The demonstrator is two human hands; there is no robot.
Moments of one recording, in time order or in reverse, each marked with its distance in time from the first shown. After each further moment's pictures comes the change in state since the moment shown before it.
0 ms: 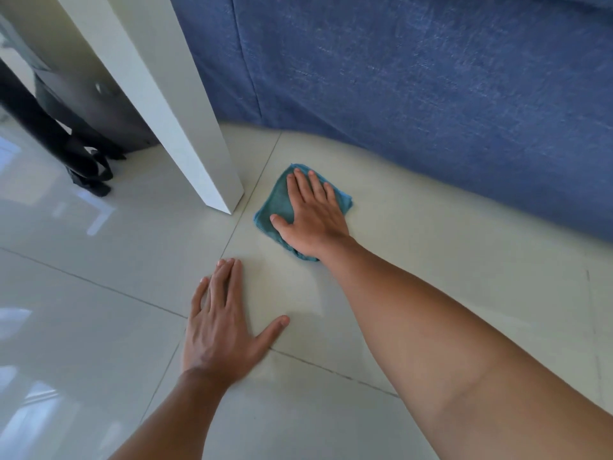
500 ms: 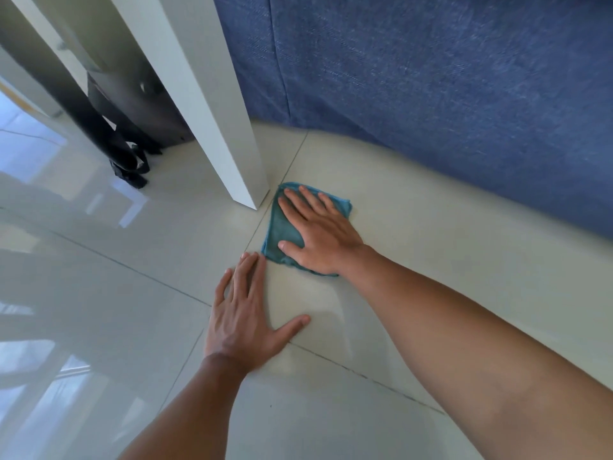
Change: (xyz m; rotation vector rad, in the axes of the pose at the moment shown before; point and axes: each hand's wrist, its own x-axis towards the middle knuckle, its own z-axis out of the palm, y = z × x) left_hand 0.000 -0.001 -0.005 -0.003 -0.005 -0.010; right_hand -0.015 -0.009 0.012 -0.032 -0.055 -0.352
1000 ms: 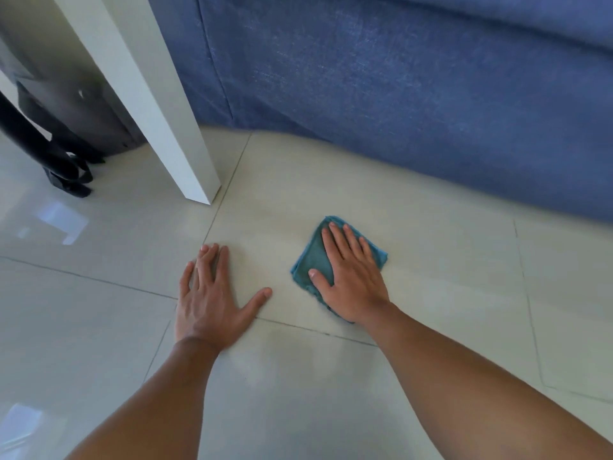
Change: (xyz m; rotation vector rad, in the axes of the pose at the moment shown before) left_hand -0.005 0.000 0.002 0.013 0.006 0.020; right_hand -0.166 0.000 0.022 0.048 0.143 0.463
